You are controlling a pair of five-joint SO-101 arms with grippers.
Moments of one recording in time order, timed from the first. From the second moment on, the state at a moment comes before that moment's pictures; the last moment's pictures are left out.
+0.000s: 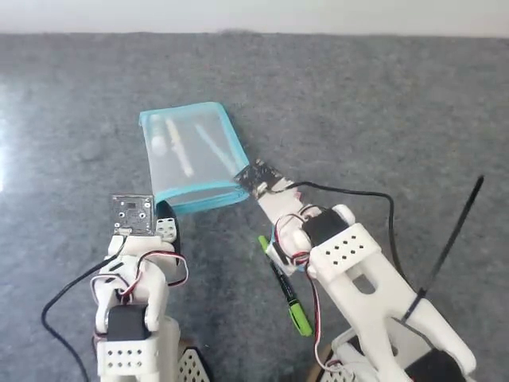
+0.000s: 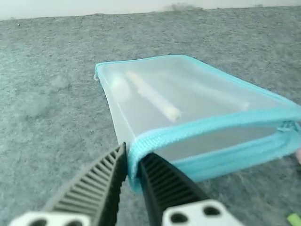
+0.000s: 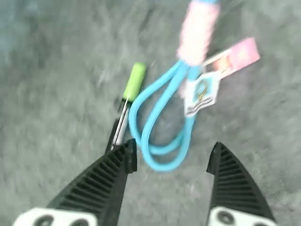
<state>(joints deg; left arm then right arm) -8.4 -103.1 94.5 51.9 2.0 -35.7 -29.9 47.3 65.1 10.3</state>
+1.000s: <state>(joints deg) -8.4 -103.1 94.5 51.9 2.5 -30.2 6.6 21.2 62.2 -13.8</state>
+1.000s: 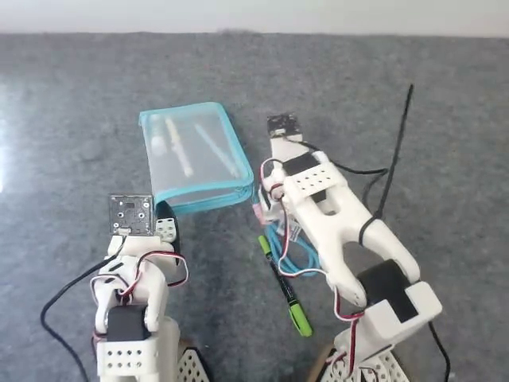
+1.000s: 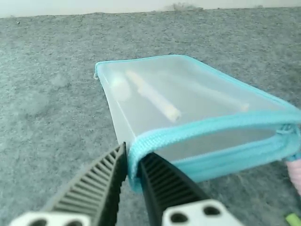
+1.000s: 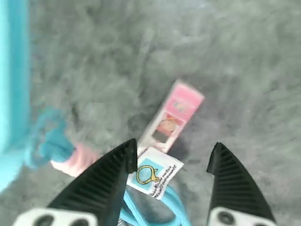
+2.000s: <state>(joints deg) -8.4 -103.1 94.5 51.9 2.5 -11.8 11.0 16.7 68.0 -11.1</state>
